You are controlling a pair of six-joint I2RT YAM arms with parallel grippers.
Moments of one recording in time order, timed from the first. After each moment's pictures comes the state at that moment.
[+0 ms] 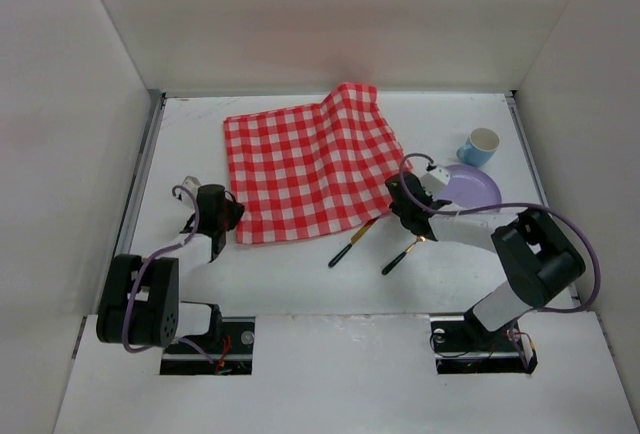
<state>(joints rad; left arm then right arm) -0.11 1.32 0.38 0.27 -0.15 -1.03 0.57 1.56 0.72 0.00 0.61 1.02</state>
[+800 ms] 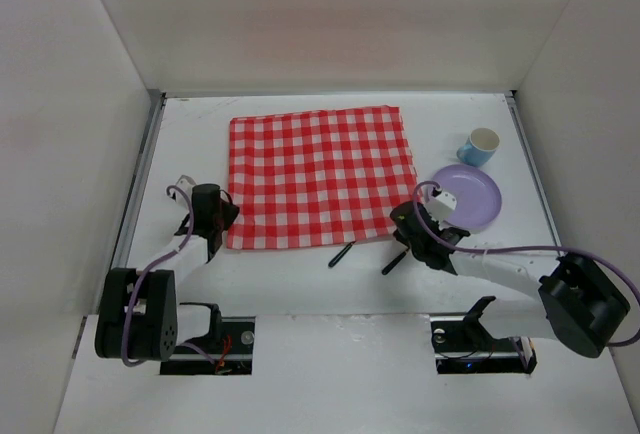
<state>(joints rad) -0.08 1.24 0.40 0.16 -0.19 -0.96 0.74 1.25 0.52 -0.15 0.60 1.12</state>
